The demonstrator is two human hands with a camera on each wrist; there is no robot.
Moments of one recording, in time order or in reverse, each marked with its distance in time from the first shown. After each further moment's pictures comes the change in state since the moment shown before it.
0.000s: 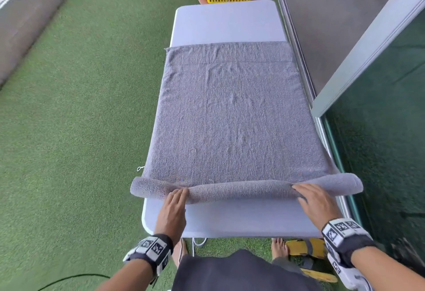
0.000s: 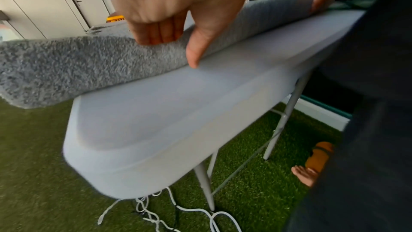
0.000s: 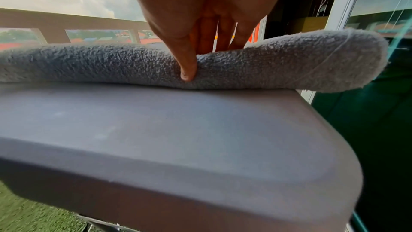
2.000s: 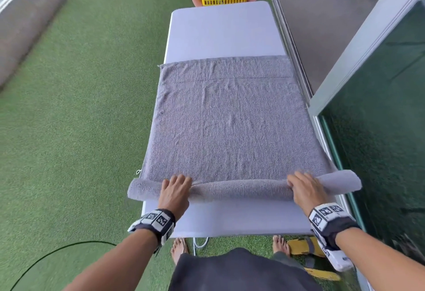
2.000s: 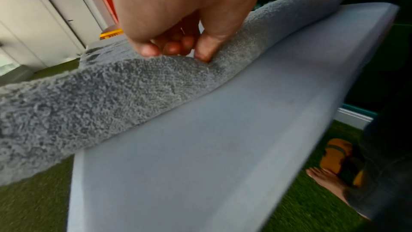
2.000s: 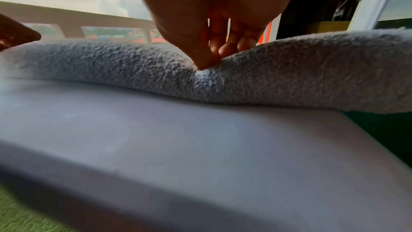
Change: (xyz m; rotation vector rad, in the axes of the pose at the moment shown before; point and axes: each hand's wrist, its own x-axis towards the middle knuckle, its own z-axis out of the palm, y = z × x) left_hand 0.047 0.013 -0.029 0.164 -0.075 0.020; right_hand 0.022 -0.024 -0.003 -0.150 -0.018 0.010
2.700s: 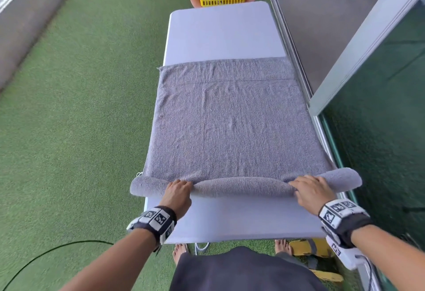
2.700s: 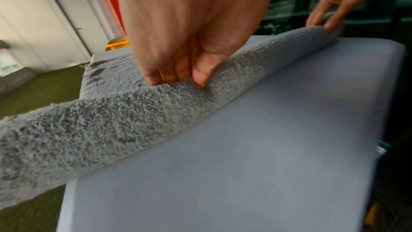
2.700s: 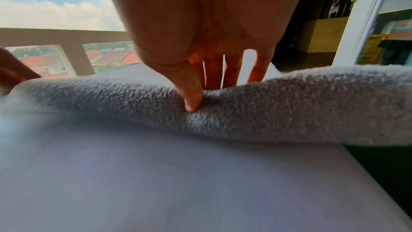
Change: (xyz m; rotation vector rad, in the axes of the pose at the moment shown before) left_hand 0.016 -0.002 -0.008 -0.102 -0.162 0.004; right_hand 0.008 0.004 -0.021 -0.203 -0.249 -0.063
